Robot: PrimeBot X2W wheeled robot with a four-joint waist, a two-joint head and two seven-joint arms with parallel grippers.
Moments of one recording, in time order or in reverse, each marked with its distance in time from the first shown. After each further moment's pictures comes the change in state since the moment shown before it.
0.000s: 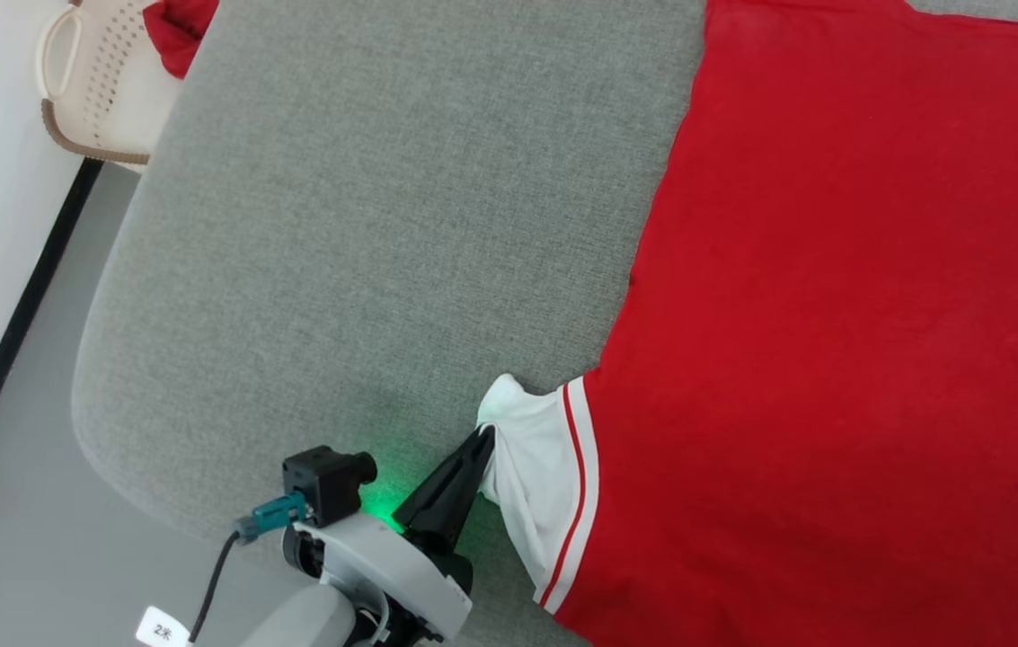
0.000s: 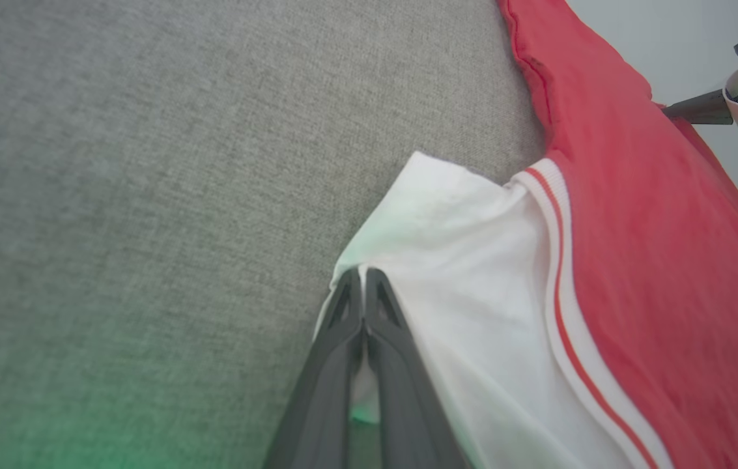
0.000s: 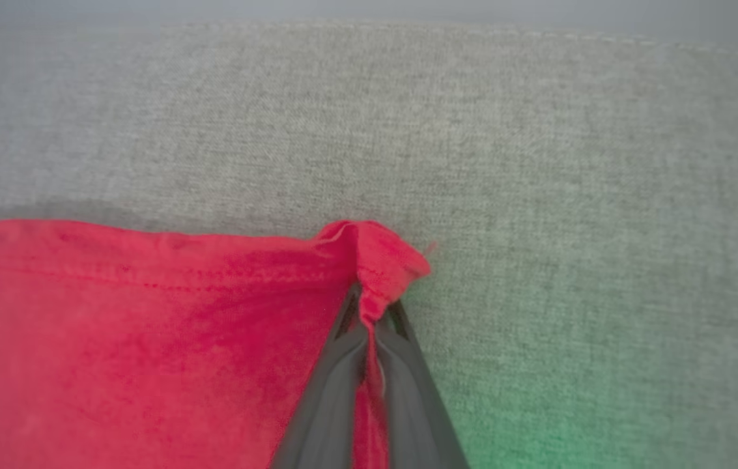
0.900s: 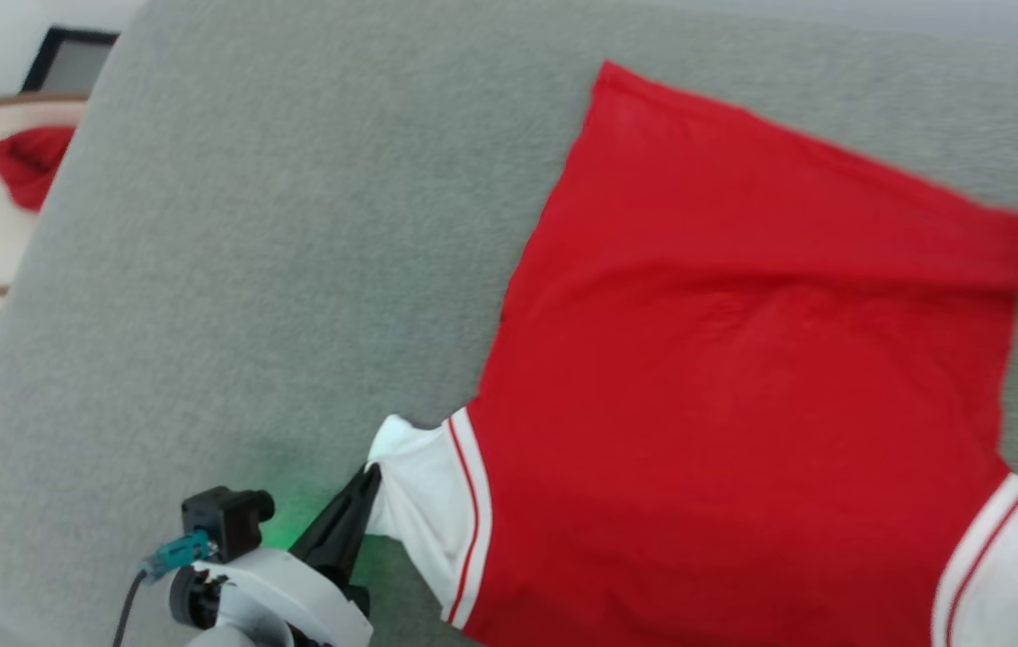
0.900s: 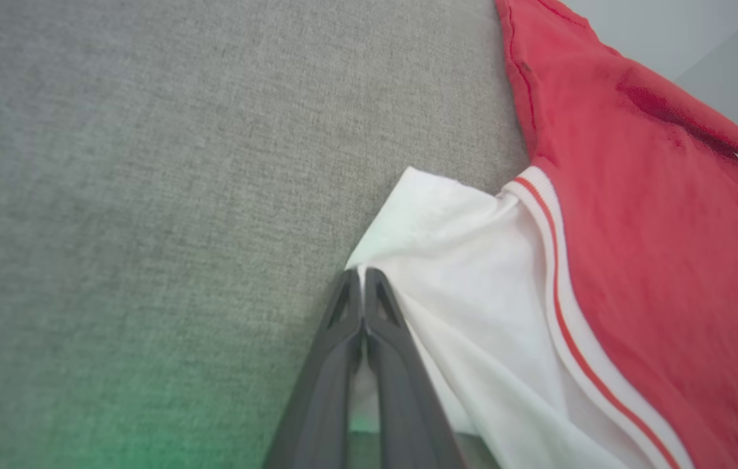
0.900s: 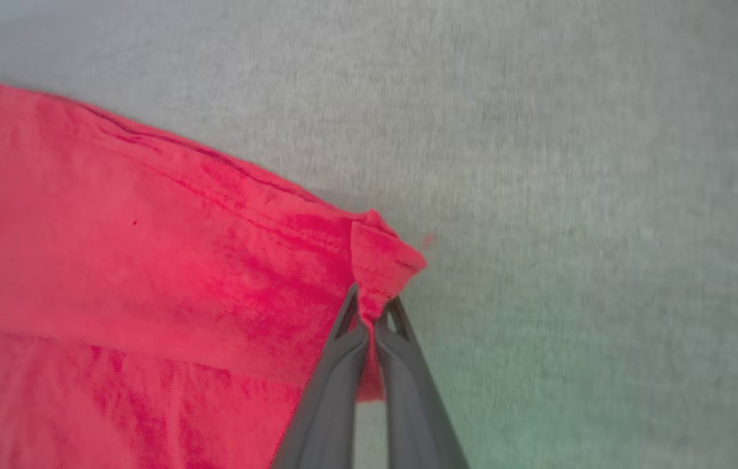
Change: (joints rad) left arm 0.102 0.111 0.101 -0.013 0.022 0.036 0.019; right arm 0.471 0.068 0.004 -0.499 0.308 0.000 0.037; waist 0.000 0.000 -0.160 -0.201
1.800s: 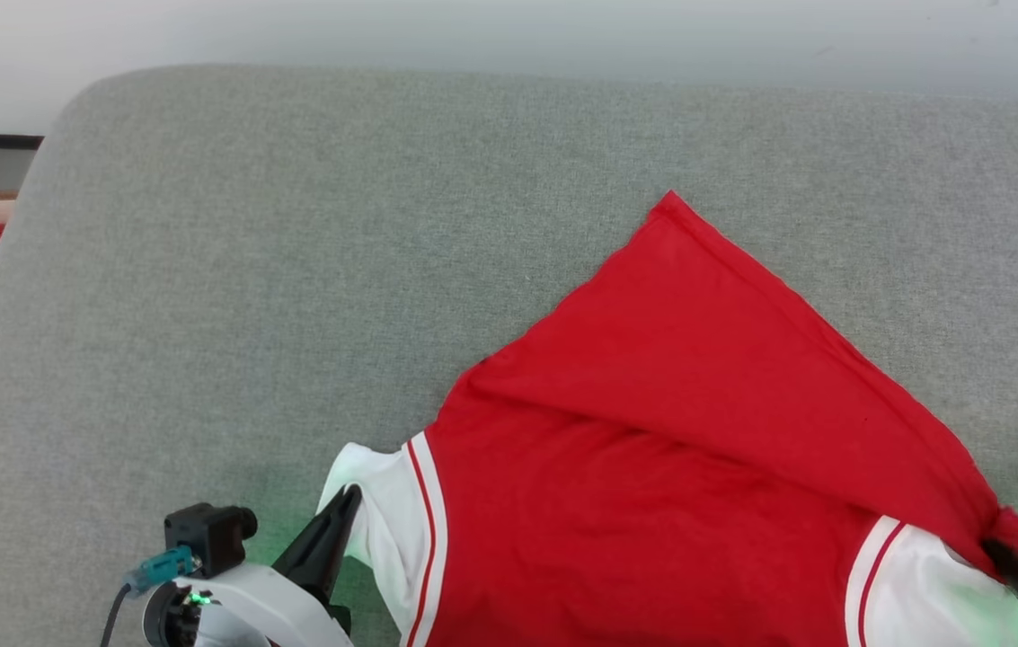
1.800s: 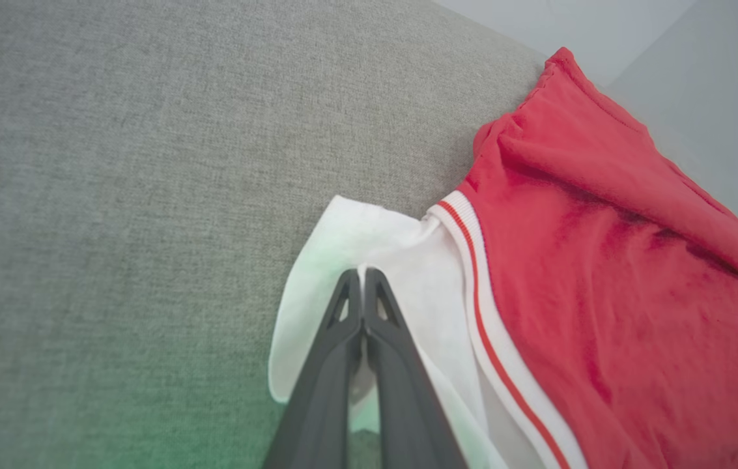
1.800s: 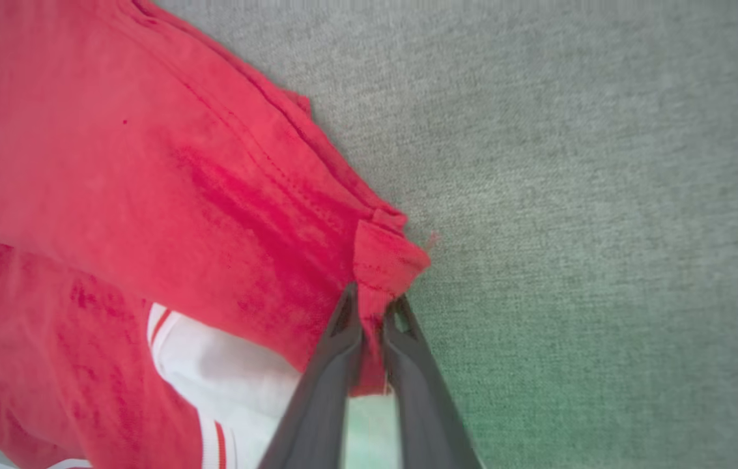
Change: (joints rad) left arm 0.056 0.062 0.007 -0.074 -0.017 0.043 0.037; right arm 0.770 0.332 -0.328 -0.670 -0.030 0.000 0.109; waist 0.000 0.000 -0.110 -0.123
